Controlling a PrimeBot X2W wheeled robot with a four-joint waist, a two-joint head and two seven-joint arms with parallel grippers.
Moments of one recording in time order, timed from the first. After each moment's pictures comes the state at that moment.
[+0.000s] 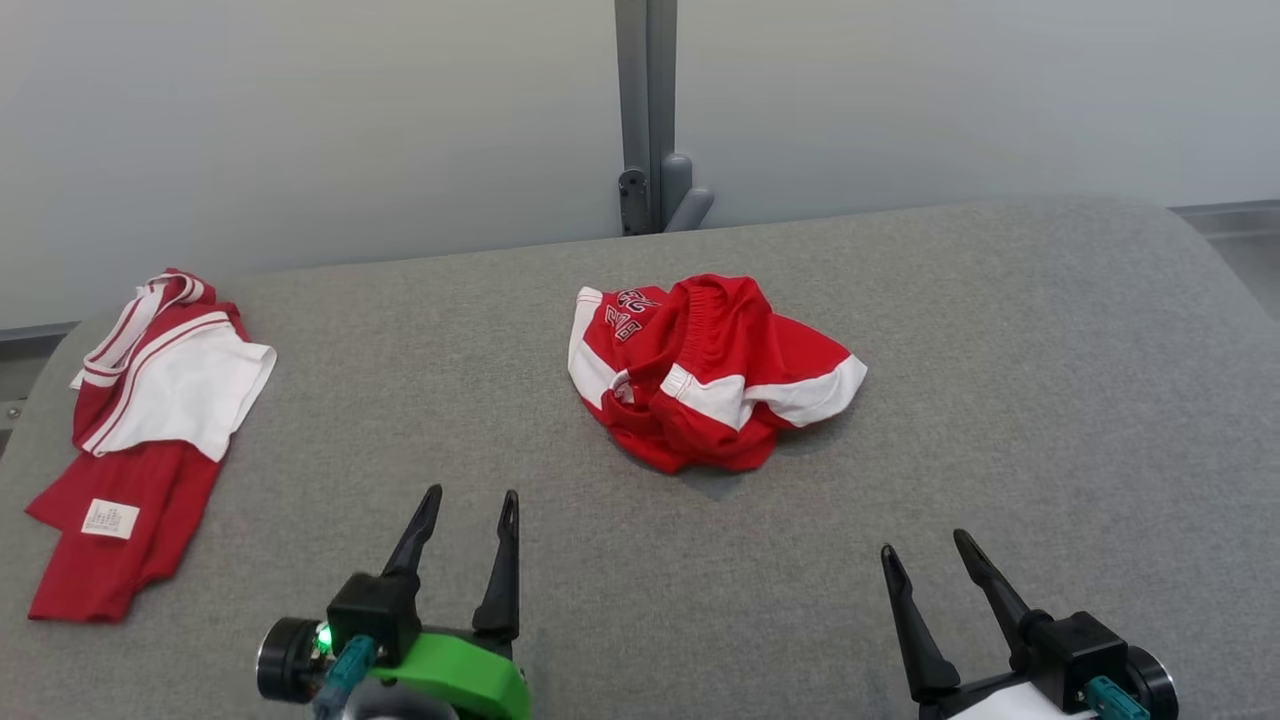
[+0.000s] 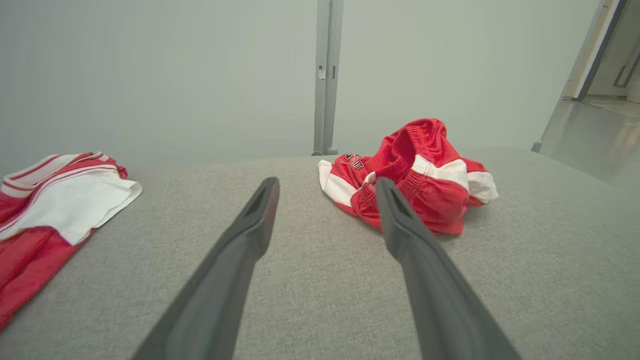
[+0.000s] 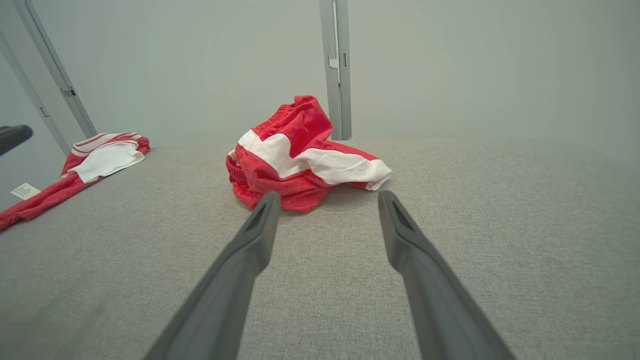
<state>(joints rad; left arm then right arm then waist) -0.04 0.05 -0.27 0.26 -0.21 -0.01 -0.26 0.13 -0.05 0.14 0.11 0.12 0.13 -0.26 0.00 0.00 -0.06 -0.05</state>
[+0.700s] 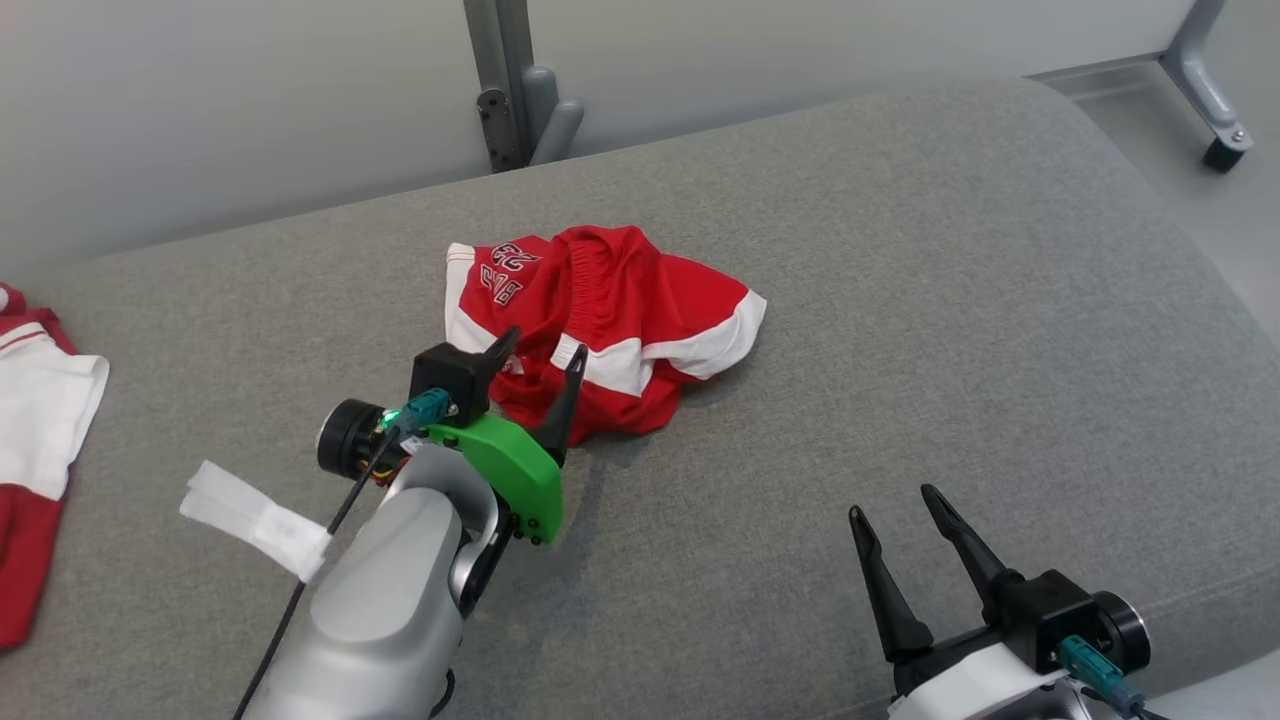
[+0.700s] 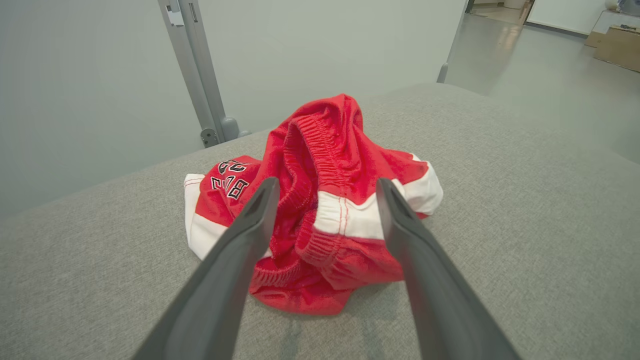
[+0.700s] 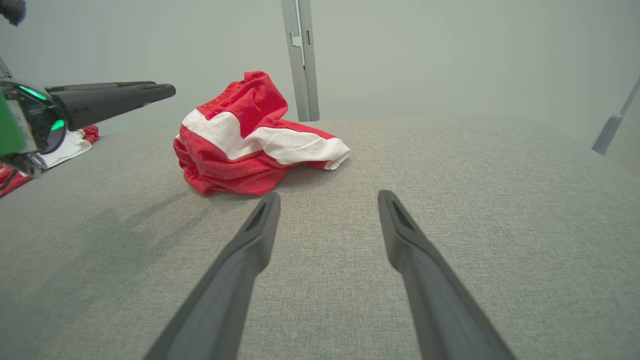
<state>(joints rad) -0.60 0.05 -0.51 0.79 -0.38 -0.13 -0.21 0.05 -0.07 0.20 0.12 0.11 0.13 -0.26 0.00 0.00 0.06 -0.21</state>
